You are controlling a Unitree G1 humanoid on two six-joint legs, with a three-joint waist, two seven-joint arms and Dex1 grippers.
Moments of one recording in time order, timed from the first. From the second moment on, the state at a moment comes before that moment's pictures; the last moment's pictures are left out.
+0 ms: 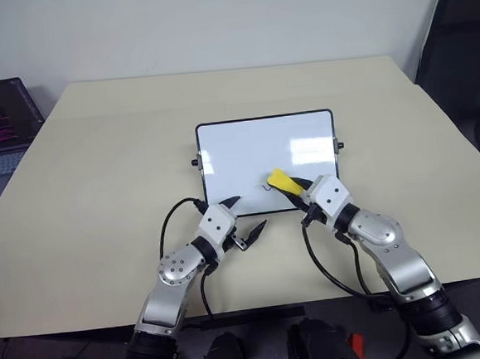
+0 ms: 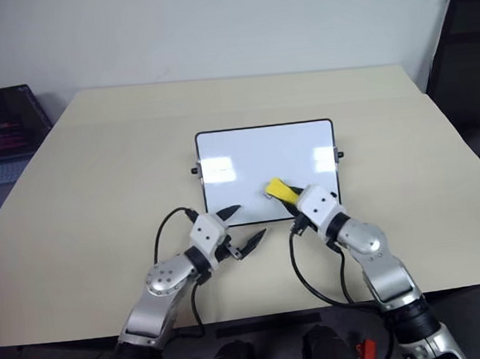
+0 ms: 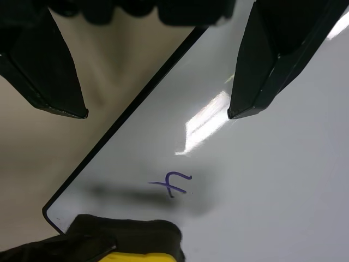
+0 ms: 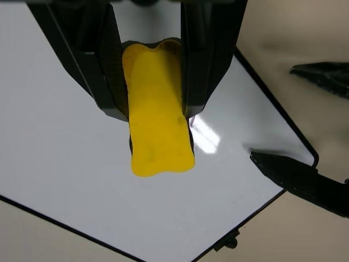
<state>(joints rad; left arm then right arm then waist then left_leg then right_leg) -0.16 0.31 -0.17 0.00 -0.03 0.00 -0.56 -0.32 -0.32 0.25 -0.13 -0.06 0.12 0.48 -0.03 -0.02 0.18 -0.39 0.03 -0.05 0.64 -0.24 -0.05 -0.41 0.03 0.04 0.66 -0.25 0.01</state>
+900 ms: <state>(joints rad) -0.23 0.31 -0.14 0.00 -0.03 0.04 -0.54 -0.27 -0.48 0.27 -0.05 -0.19 0.09 0.52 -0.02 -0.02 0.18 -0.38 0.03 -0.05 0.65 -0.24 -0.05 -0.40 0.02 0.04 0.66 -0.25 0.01</state>
